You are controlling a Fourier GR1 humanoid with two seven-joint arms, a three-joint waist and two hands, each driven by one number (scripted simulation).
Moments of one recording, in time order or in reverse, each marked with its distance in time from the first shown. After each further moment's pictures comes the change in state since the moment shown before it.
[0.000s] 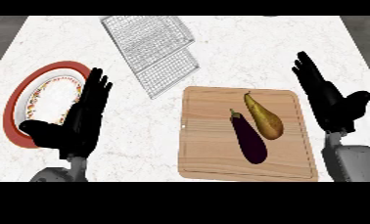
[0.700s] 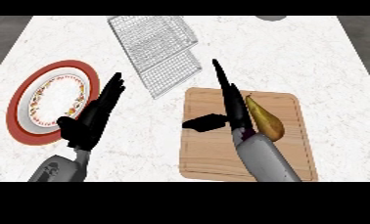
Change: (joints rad) left arm -0.079 0.061 -0.049 0.251 -0.076 -0.275 -0.129; right arm -0.203 0.262 0.407 0.264 0.225 -0.394 0.033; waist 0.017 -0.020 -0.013
